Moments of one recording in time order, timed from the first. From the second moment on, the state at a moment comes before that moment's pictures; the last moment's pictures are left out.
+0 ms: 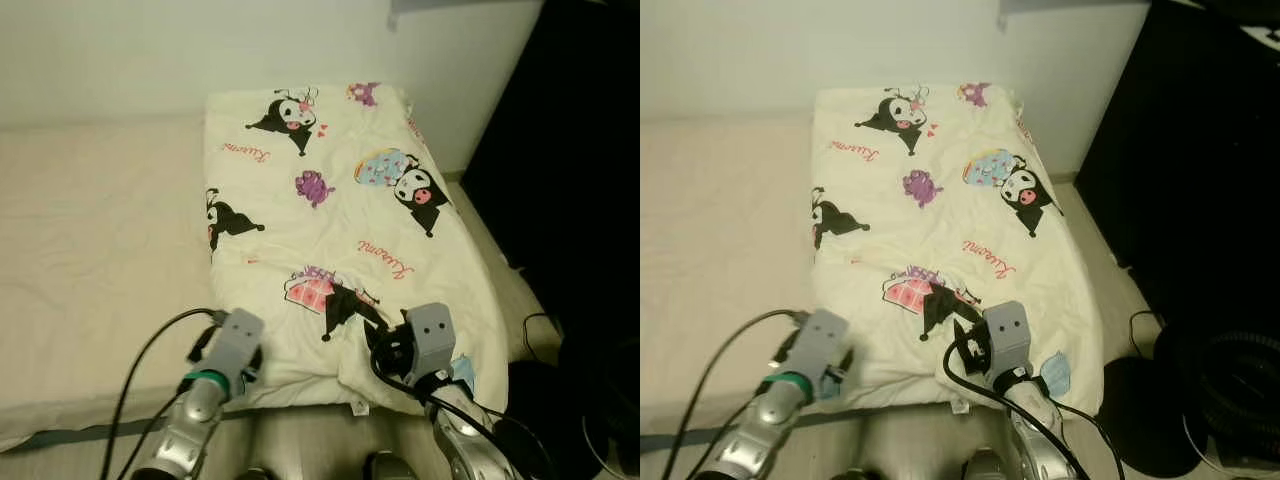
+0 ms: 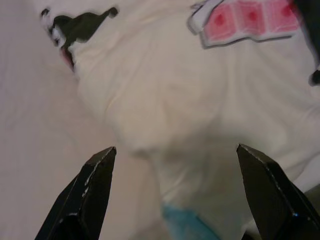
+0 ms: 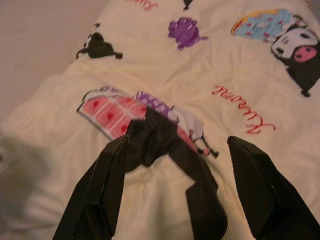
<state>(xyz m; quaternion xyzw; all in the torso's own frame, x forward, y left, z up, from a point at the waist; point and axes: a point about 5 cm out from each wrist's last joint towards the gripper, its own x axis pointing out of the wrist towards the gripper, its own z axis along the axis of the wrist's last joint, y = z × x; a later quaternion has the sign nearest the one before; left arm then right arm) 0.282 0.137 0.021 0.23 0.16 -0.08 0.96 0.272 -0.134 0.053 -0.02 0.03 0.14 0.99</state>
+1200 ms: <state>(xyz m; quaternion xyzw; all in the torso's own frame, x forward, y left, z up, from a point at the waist) 0.306 0.135 0.017 0.26 0.16 -0.03 0.95 0.279 -0.137 0.092 -0.03 -0.03 0.14 0.99</state>
